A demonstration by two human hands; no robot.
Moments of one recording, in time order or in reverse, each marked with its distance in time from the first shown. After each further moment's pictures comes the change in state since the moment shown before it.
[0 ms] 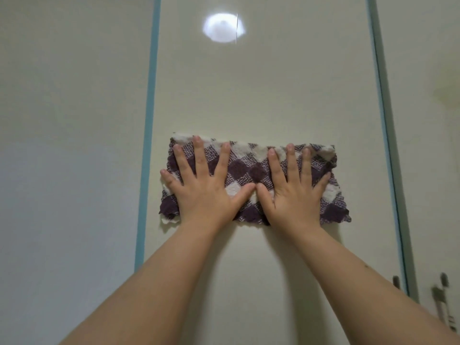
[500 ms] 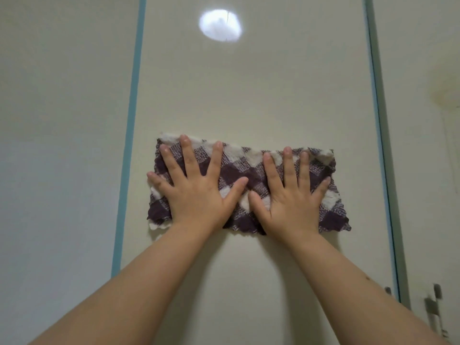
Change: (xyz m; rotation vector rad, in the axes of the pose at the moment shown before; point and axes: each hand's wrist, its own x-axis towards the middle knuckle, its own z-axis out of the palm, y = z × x) left_hand 0.003 0.013 0.004 0.014 0.019 -0.067; right_hand -0.005 0.013 -0.002 -0.032 0.005 -0.022
